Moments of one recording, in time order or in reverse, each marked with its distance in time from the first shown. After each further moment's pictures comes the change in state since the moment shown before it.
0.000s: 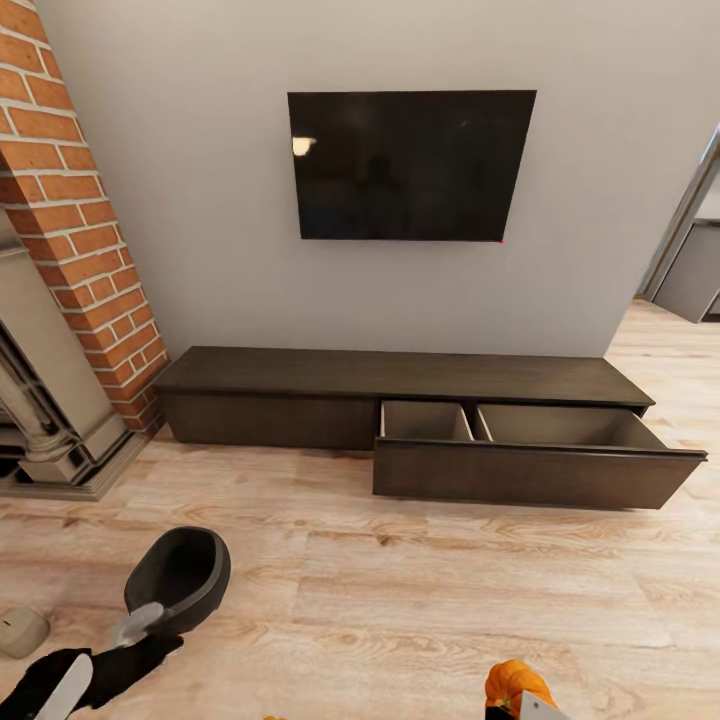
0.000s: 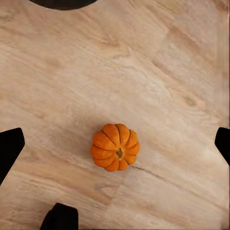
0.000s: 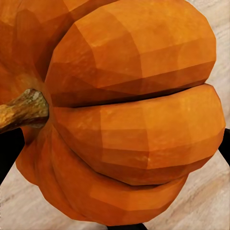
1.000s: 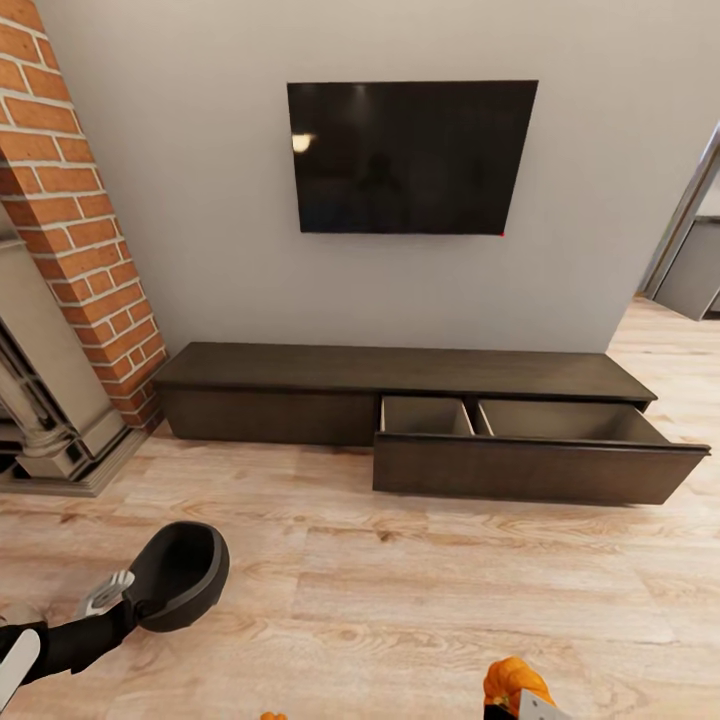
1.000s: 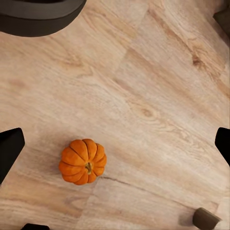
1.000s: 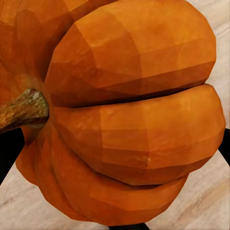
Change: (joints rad) left arm -0.012 0.108 0.098 -0.084 -0.003 0.162 -0.251; right arm 0.000 0.000 0.000 -0.007 -0.001 0.000 0.001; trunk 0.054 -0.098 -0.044
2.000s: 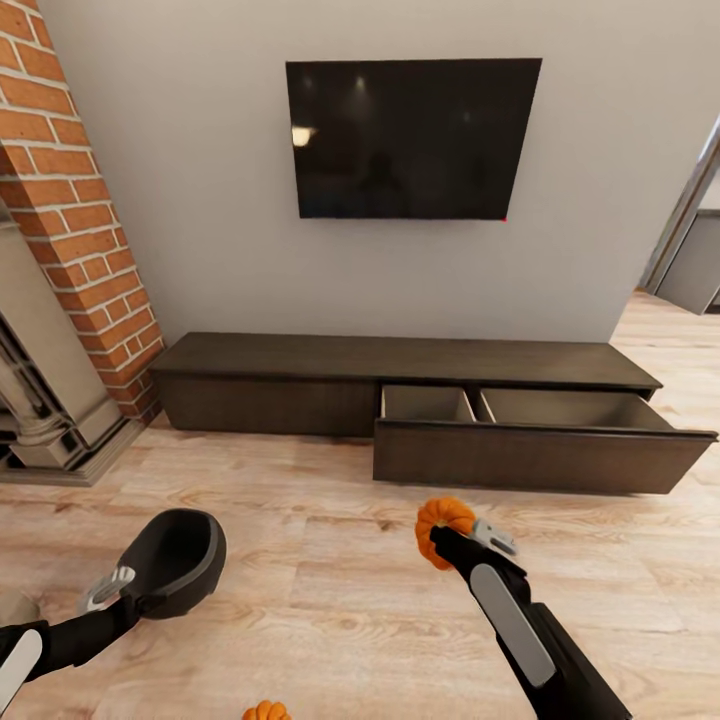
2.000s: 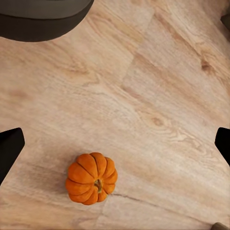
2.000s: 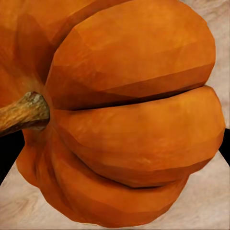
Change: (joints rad) left arm 0.000 -0.002 -0.007 0.001 -0.002 -0.062 -0.013; right arm -0.086 -0.002 -0.278 -0.788 -0.020 0.527 -0.031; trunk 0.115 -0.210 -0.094
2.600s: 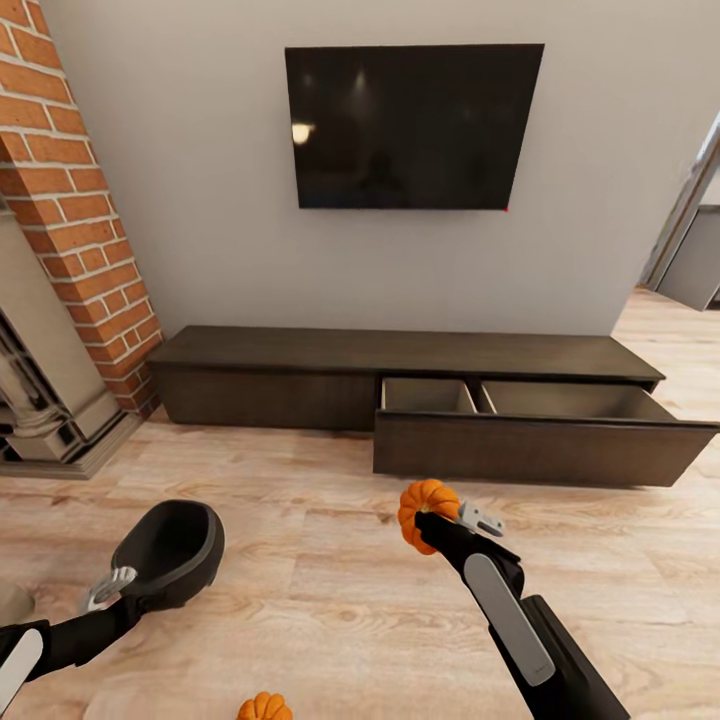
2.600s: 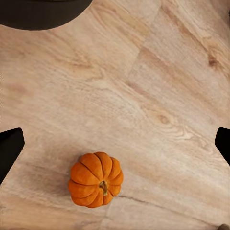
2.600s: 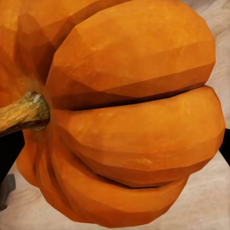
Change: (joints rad) left arm 0.000 -0.001 -0.001 -0.003 0.004 0.007 -0.001; right arm 0.000 0.026 0.019 -0.134 -0.006 0.091 -0.028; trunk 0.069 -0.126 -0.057
